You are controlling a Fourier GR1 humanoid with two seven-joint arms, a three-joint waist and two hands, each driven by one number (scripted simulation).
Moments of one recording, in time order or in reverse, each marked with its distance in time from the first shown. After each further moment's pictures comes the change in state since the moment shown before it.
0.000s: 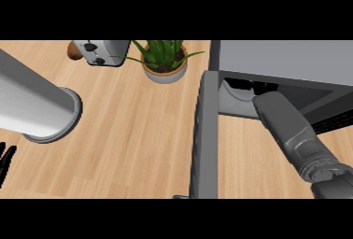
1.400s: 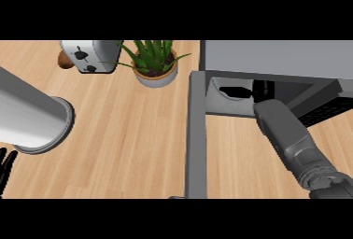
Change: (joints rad) left arm 0.035 -0.039 -0.007 -0.023 -0.036 0.002 -0.033; right arm 0.071 0.015 -0.051 -0.048 -0.035 0.171 -0.097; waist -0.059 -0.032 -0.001
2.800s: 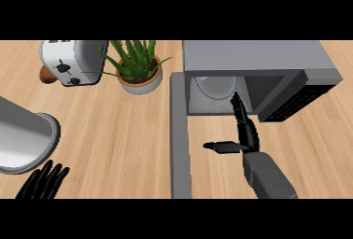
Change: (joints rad) left arm 0.144 -0.070 -0.243 -0.103 -0.104 -0.159 -0.007; right arm 0.459 0.163 0.018 -0.310 -0.128 0.560 -0.222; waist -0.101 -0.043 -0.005
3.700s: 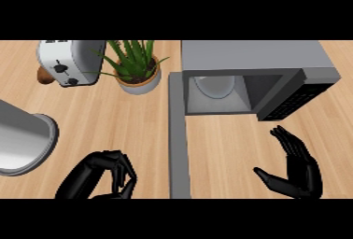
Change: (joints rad) left arm -0.344 -0.006 -0.268 0.181 -0.295 0.200 0.094; right arm 0.586 -0.134 0.044 -0.811 -0.186 0.242 0.225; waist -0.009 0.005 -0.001
